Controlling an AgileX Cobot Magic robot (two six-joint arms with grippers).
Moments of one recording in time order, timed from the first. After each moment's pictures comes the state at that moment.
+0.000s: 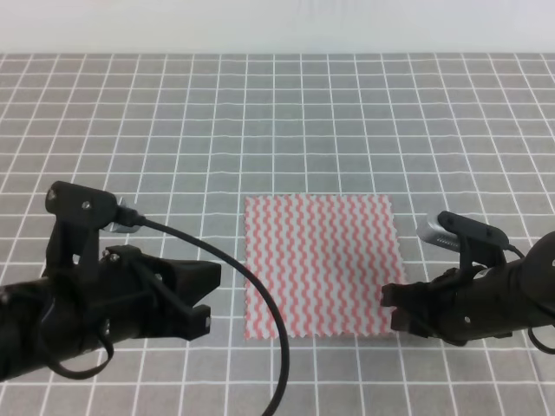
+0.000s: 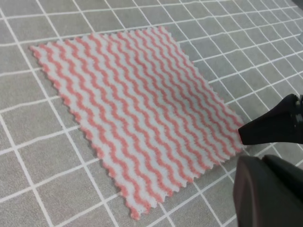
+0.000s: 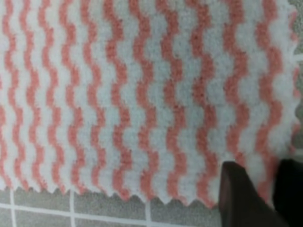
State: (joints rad) left arm -0.46 1.10 -0.56 -1.39 0.36 1.14; right arm 0.44 1.64 -0.73 0.79 0.32 -0.16
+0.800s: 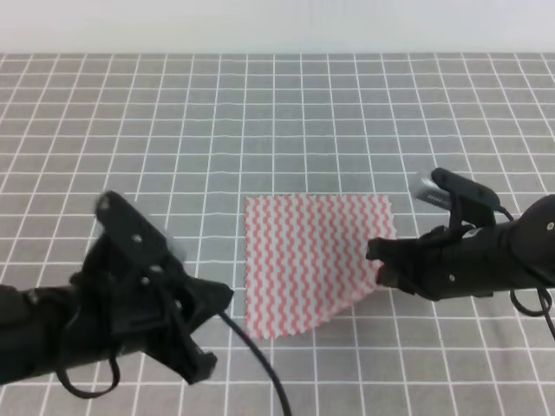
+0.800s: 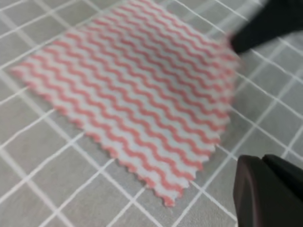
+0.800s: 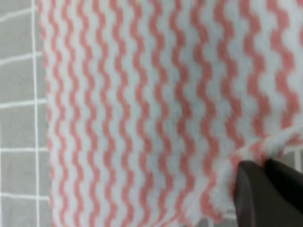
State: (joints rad) left arm -0.47 1.18 -0.56 -1.40 0.39 1.52; right arm 0.44 1.64 -0.84 0.83 0.31 -0.16
